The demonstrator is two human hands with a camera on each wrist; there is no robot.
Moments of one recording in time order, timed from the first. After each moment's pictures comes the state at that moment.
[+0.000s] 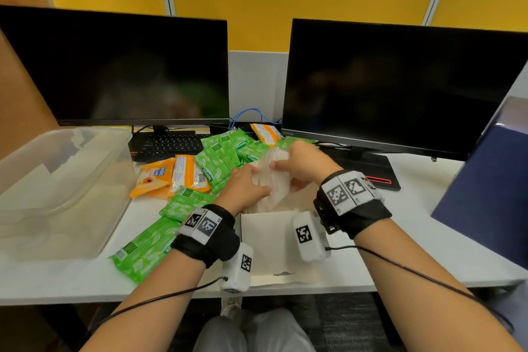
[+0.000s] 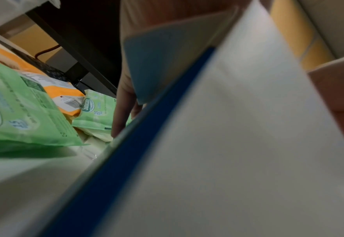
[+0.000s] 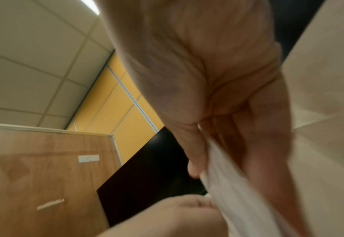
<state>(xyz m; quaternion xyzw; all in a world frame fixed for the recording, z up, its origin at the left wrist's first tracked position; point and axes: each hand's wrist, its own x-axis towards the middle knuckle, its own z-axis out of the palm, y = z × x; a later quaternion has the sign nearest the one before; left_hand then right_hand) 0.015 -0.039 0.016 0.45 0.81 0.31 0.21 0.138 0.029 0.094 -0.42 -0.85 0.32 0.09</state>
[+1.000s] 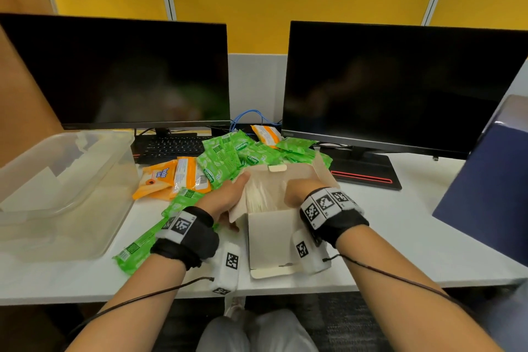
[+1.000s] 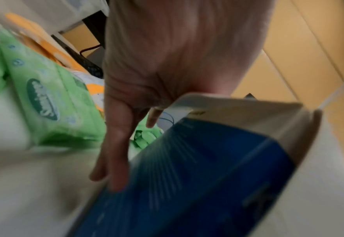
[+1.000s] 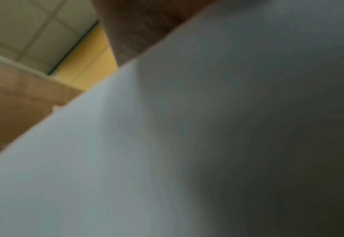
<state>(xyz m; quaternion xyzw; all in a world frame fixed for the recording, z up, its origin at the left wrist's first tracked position) -0.009 -0.055 0.005 0.26 0.75 0.40 0.46 0.127 0.038 0.039 -0.46 -0.85 0.22 -0.14</state>
